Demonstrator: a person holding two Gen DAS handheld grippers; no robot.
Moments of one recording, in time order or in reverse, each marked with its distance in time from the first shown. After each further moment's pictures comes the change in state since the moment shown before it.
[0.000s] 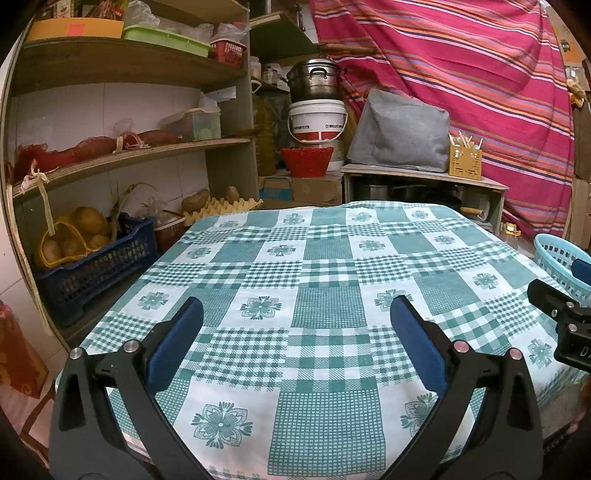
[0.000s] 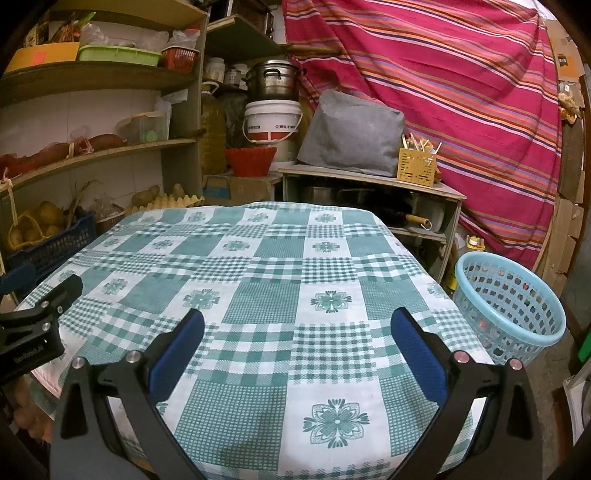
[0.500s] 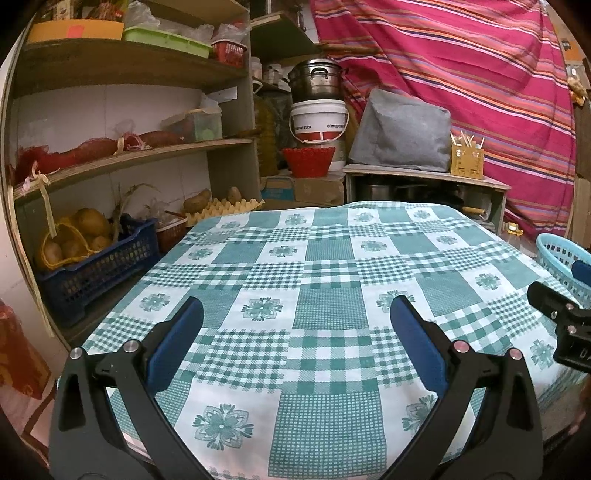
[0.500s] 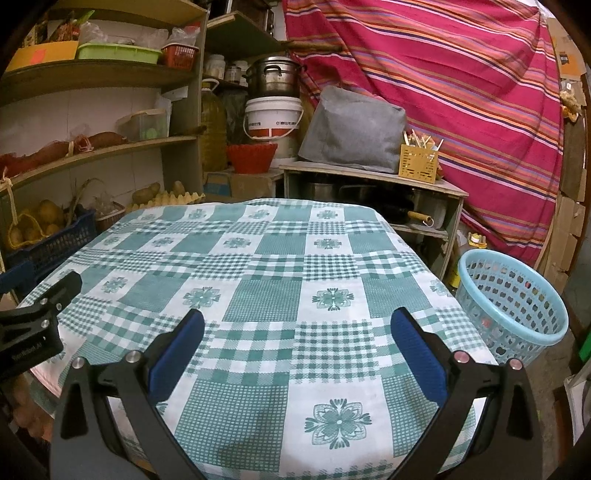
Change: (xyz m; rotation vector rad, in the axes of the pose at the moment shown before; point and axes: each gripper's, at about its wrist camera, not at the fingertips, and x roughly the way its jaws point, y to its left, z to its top) left arm 0.001 0.007 0.001 0.010 -0.007 0.013; right arm 0.004 -0.004 -0.003 0.001 0.010 0.002
